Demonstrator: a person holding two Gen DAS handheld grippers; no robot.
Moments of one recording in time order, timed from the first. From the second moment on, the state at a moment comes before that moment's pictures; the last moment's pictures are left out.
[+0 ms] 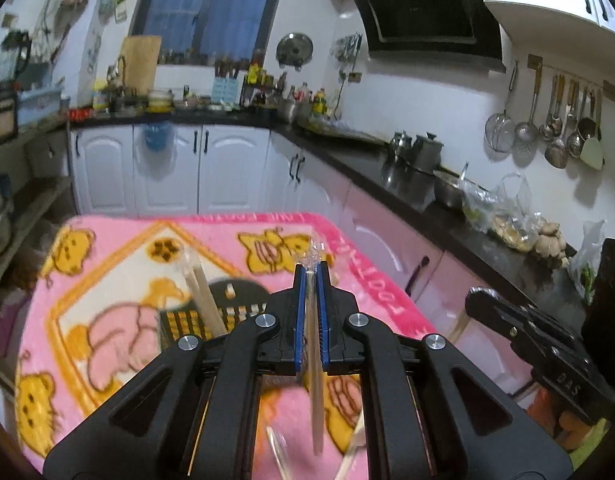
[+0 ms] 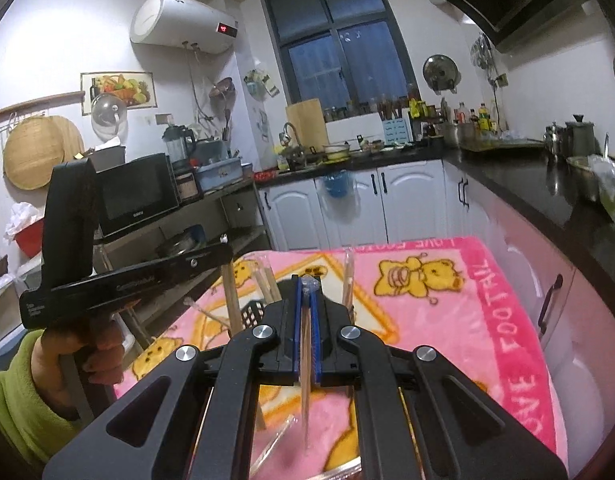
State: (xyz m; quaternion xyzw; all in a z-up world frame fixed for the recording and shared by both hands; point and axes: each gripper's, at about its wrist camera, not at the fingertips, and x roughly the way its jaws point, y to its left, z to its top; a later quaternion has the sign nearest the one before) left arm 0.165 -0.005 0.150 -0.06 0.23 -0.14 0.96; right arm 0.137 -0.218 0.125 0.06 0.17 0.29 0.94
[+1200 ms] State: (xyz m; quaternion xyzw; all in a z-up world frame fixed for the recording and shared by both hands) left arm 0.243 0.013 0.169 -0.04 0.17 -0.04 0.98; right arm 0.235 -0.176 0.171 0.07 0.13 0.28 0.95
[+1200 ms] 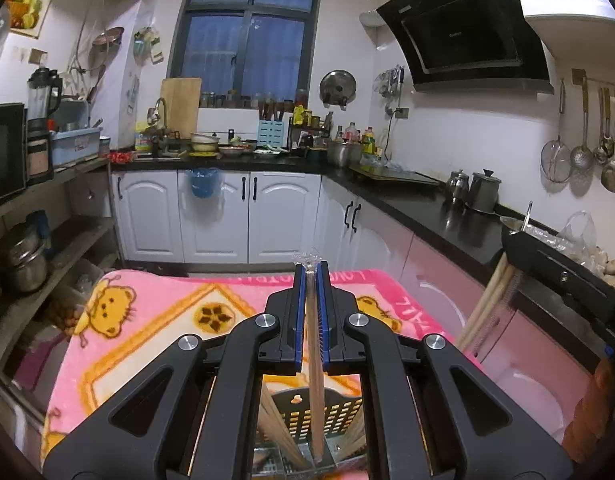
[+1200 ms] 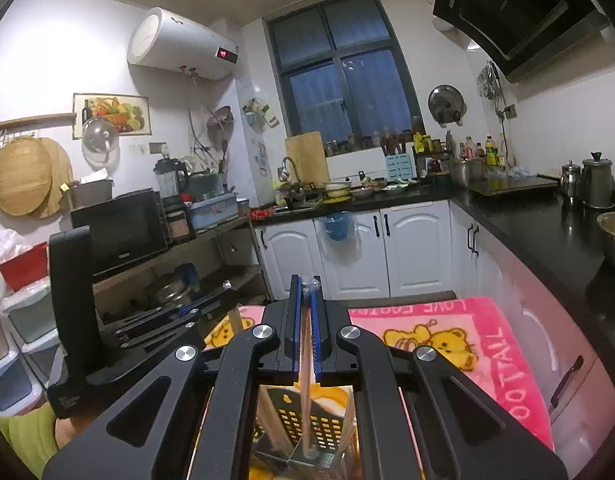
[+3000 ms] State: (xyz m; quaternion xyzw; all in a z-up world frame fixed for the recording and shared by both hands) left arm 0.224 0.009 0.086 -0.02 0.27 -0.07 0.96; right arm 0.234 -0.190 0.081 0.07 0.23 0.25 0.94
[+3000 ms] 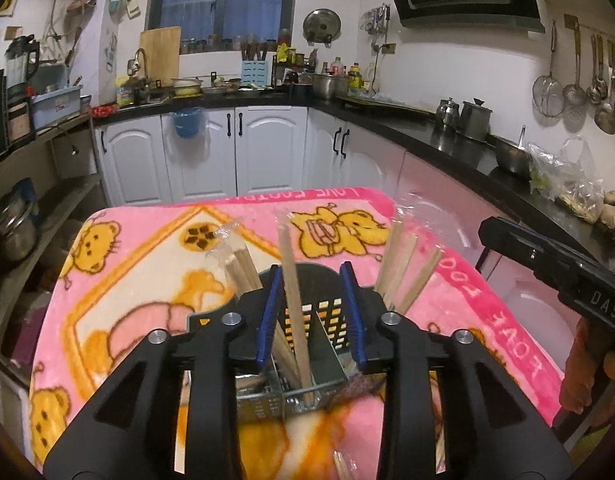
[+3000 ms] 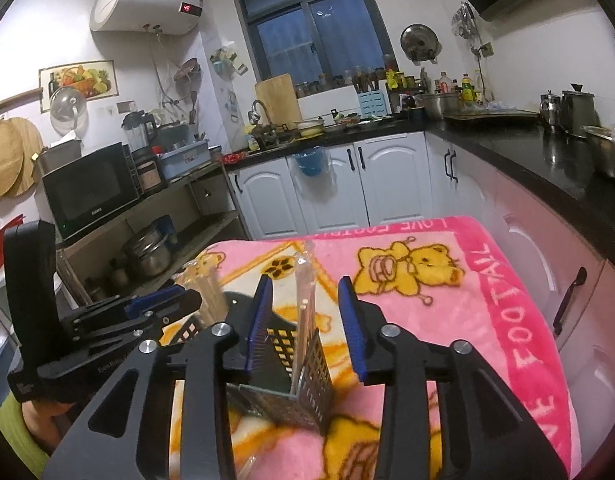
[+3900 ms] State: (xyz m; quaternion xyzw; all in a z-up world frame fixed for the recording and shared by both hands) left arm 0.155 0.002 0.077 -0.05 0.25 -0.11 0.96; right arm 0.171 -0.229 0.068 0.05 0.23 0.21 0.95
